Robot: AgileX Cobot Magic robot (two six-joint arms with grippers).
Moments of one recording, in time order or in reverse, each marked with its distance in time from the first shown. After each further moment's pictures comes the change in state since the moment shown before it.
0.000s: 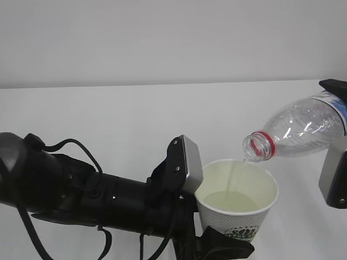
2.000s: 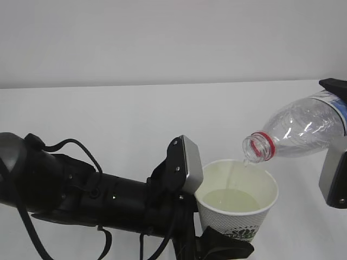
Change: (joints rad) left arm 0.000 0.000 0.000 0.000 0.004 0.000; right arm 0.000 0.000 0.000 0.000 -0.004 -0.011
